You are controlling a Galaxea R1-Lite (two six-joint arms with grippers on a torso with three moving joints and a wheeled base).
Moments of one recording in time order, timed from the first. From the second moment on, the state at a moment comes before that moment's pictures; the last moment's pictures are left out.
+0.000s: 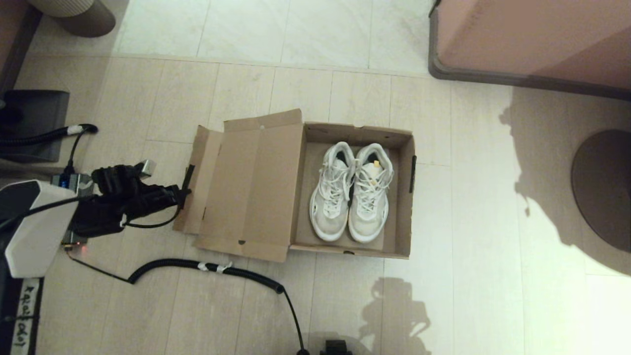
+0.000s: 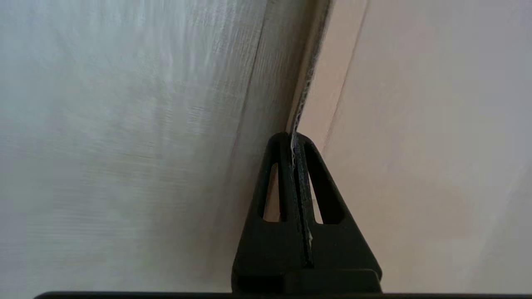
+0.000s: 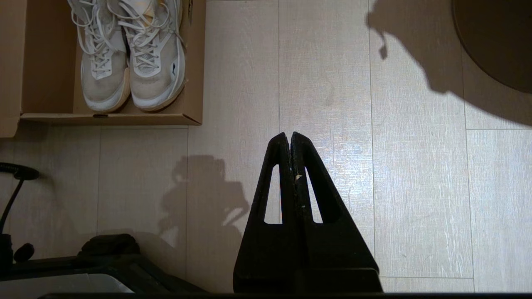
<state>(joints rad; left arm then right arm) 0.27 2.53 -1.77 -0.44 -0.52 -0.11 -0.01 0.00 0.00 -0.05 -0.05 0.10</state>
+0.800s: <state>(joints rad) 0.25 2.11 -1.53 -0.29 -0.43 0.05 -0.01 0.00 0.00 -0.04 -0.03 0.01</state>
